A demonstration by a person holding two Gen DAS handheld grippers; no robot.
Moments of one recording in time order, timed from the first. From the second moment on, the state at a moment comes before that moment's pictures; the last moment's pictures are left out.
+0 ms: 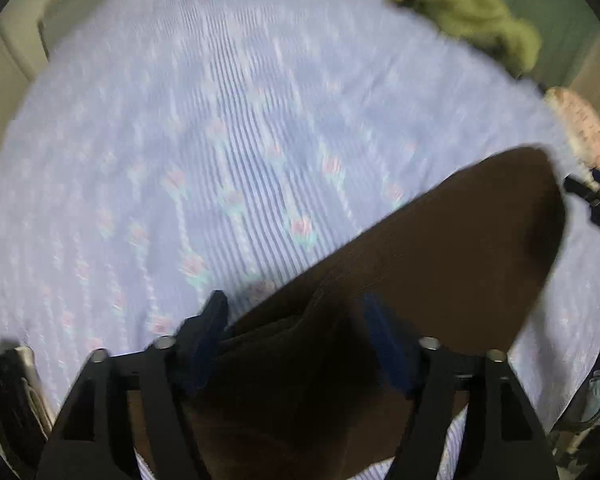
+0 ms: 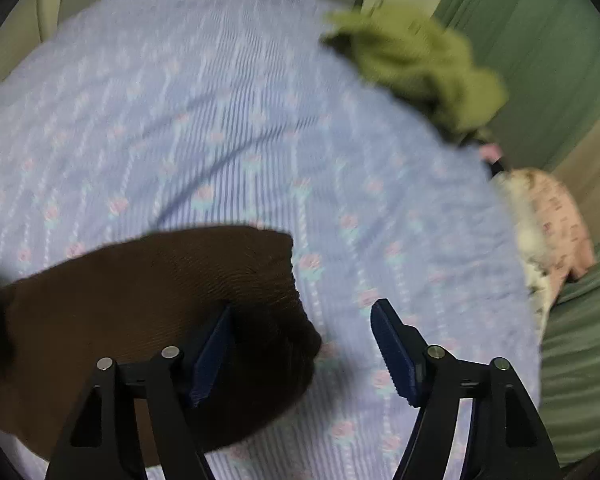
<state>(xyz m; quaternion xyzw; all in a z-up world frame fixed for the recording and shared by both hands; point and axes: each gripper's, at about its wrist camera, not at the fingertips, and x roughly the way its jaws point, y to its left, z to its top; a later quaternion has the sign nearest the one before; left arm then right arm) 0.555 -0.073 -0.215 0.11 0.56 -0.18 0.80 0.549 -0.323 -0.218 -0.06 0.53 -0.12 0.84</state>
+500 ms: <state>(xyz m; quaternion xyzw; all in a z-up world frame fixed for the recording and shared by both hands) 0.499 0.116 -0.218 -0.02 0.57 -0.17 0.80 0.491 -0.125 -0.187 -0.03 0.52 0.11 0.85</state>
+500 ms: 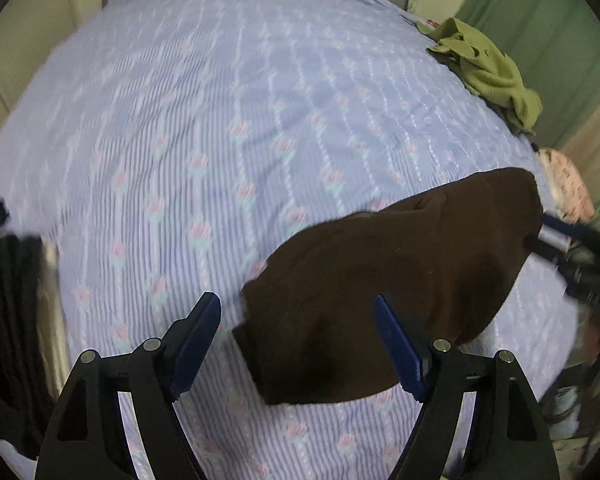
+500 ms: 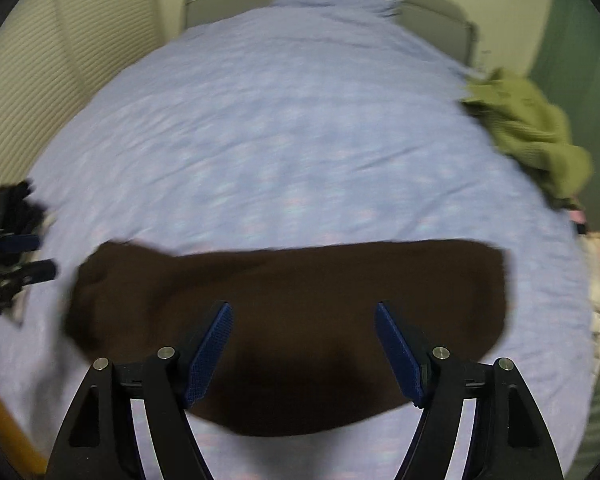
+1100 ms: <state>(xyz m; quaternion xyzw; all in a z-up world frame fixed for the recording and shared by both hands) 0.540 0.120 -0.321 -0.14 0.65 -0.24 0.71 0.471 -0.066 -0.215 -0.01 0.58 0.09 0.81</state>
